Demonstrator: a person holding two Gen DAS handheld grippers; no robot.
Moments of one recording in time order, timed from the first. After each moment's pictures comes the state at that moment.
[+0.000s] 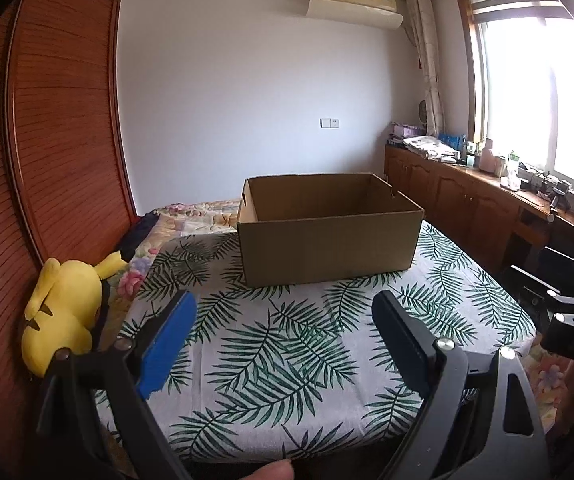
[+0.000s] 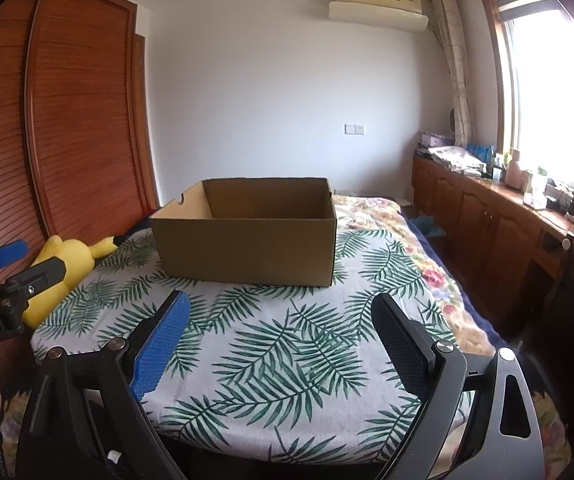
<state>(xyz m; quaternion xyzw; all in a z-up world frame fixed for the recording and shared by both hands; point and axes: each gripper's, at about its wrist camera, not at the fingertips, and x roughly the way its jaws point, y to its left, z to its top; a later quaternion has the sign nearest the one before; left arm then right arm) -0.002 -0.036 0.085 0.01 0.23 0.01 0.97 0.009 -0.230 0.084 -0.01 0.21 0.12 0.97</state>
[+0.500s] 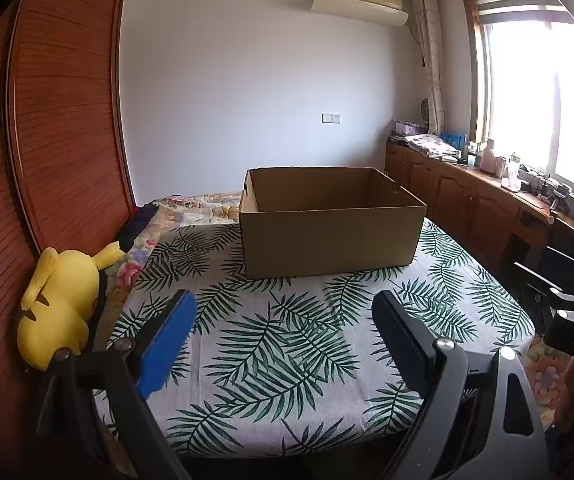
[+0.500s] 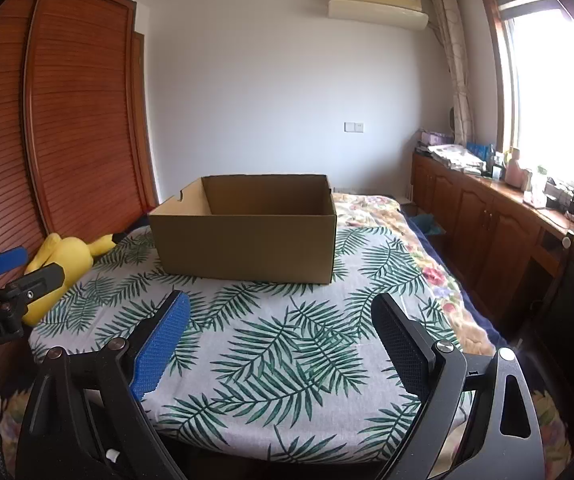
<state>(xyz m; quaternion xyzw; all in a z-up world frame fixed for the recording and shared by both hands) -0.001 -0.032 0.079 0.00 0.24 0.01 0.97 0.009 -0.231 0.083 -0.01 0.21 0.12 0.97</state>
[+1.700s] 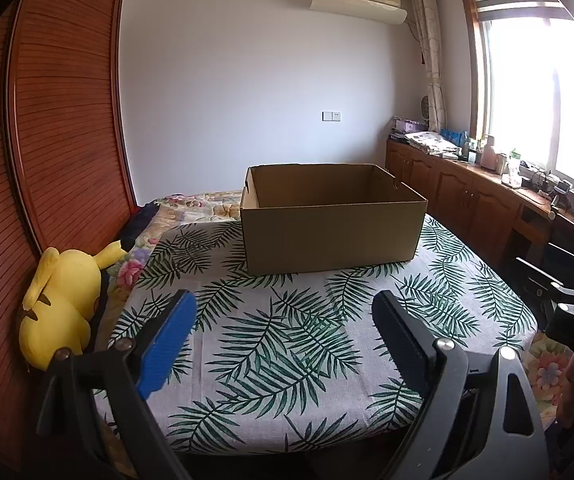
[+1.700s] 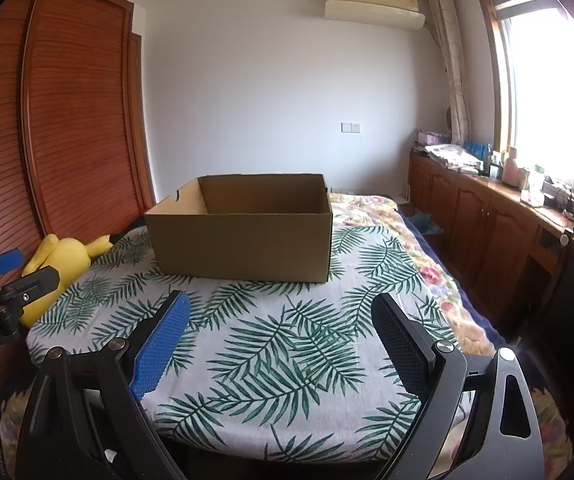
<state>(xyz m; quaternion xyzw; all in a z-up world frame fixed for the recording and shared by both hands) -0.002 -0.033 0.077 0.00 0.24 0.01 0.97 0.010 -0.228 0.079 -0.01 0.21 0.11 0.97</state>
